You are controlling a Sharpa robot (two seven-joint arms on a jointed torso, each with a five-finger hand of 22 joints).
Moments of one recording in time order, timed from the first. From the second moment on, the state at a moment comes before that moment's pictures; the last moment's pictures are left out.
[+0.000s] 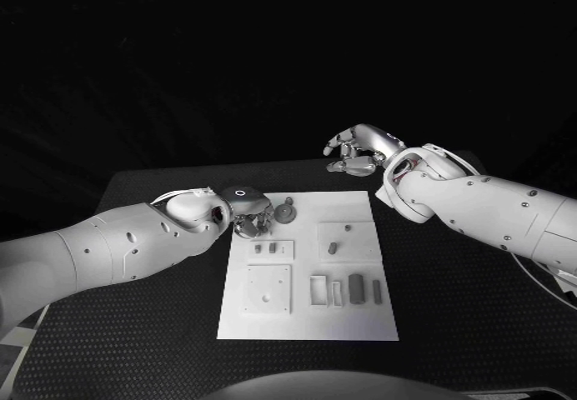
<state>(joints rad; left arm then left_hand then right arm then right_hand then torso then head) 1.19 -0.61 -0.19 1.16 -1.71 -0.22 0.13 1.20 -0.07 0.60 -0.28 0.05 1.03 0.10 0.36 0.50 1.33 0.04 0.10 0.35 1.06 -0.06 1.12 0.63 0.04 1.35 -0.15 0.15 1.31 1.23 -0.63 0.00 1.24 -1.27 -0.43 0.04 1.17 -0.09 0.54 -0.29 0.05 0.90 0.13 0.20 0.54 1.09 0.03 1.16 0.97 1.13 -0.08 1.31 1.08 0.25 1.04 0.03 0.83 1.31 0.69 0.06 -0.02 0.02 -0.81</state>
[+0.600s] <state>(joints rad) 1.20 -0.58 -0.19 1.15 -1.75 -0.15 0.09 1.20 -0.06 0.61 -0.28 0.05 1.03 0.10 0.35 0.50 1.33 0.04 0.10 0.35 1.07 -0.06 1.11 0.63 0.04 1.35 -0.15 0.15 1.31 1.23 -0.63 0.00 1.23 -1.22 -0.43 0.04 1.16 -0.08 0.55 -0.29 0.05 0.85 0.16 0.19 0.53 1.01 0.05 1.08 0.92 1.05 -0.05 1.24 1.03 0.25 0.95 0.06 0.76 1.29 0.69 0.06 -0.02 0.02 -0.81</state>
